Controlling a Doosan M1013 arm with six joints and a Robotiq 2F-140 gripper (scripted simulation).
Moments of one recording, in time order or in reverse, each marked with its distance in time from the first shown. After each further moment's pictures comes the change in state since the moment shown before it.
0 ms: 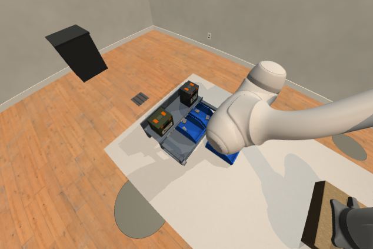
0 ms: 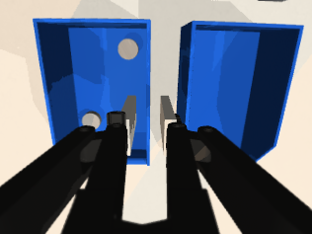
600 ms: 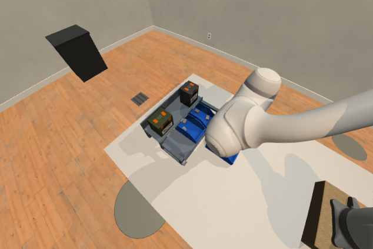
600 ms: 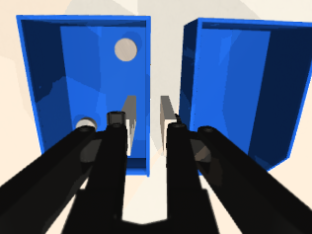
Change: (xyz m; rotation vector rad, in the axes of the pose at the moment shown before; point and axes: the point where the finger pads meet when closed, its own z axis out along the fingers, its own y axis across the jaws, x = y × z) arm 0.000 0.000 0.023 0.000 0.000 0.000
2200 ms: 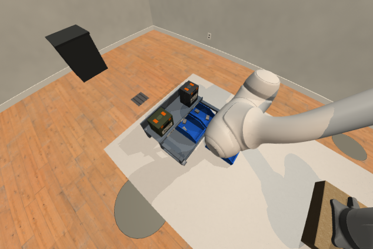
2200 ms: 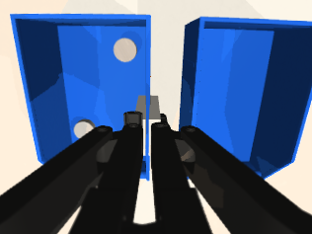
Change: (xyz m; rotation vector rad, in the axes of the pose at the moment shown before) arm 0.000 0.000 0.007 0.000 0.000 0.000
